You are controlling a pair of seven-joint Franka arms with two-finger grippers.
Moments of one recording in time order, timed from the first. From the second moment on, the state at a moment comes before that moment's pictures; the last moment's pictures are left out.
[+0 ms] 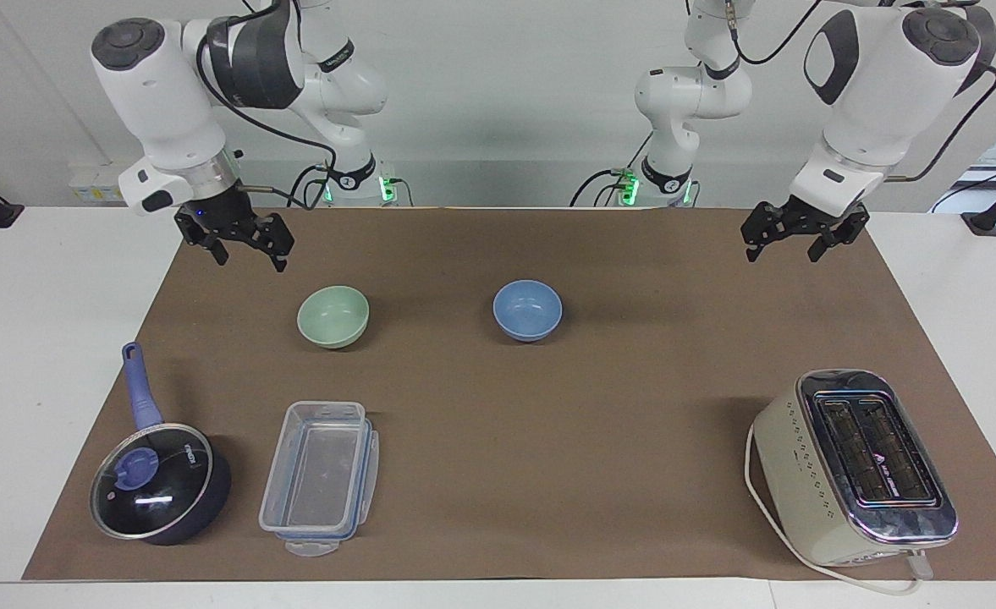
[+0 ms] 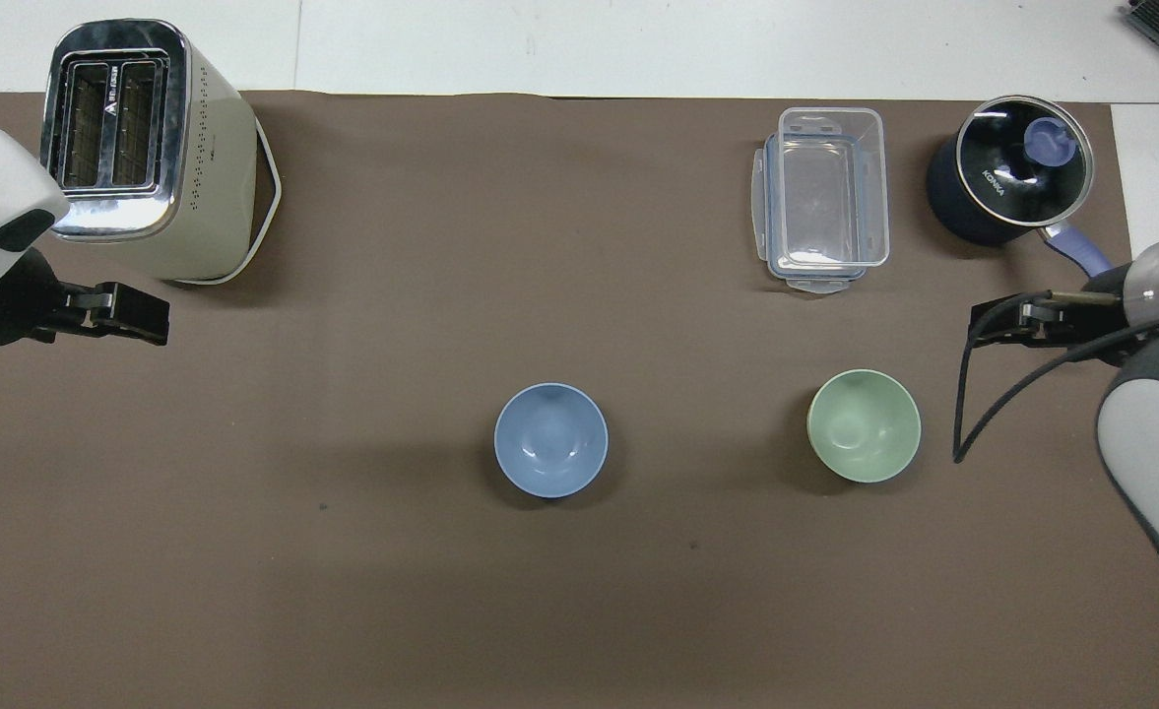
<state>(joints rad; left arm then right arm) -0.08 0.02 -0.04 -1.61 0.03 1.57 -0.04 -0.12 -0.04 0.10 -1.88 0.00 1.84 0.14</state>
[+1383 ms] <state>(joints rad) -0.08 0.07 -0.04 -1.52 0.04 1.59 -0.01 -0.12 0.05 0.10 -2.28 0.00 2.24 0.04</state>
